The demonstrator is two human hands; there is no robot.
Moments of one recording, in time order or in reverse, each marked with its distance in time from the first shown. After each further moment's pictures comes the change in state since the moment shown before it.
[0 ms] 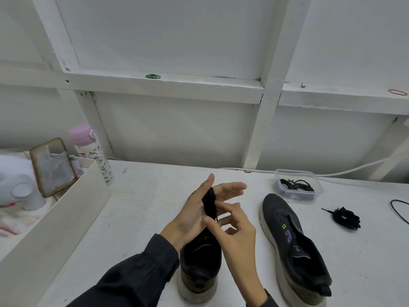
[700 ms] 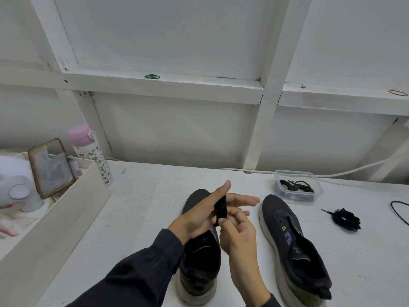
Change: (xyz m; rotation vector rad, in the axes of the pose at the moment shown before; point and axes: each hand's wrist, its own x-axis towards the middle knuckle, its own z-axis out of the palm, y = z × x) left_hand 0.012 0.003 0.003 0.229 -0.080 -0.183; right_hand 0.000 -0.015 -0.005 0.400 -0.064 0.253
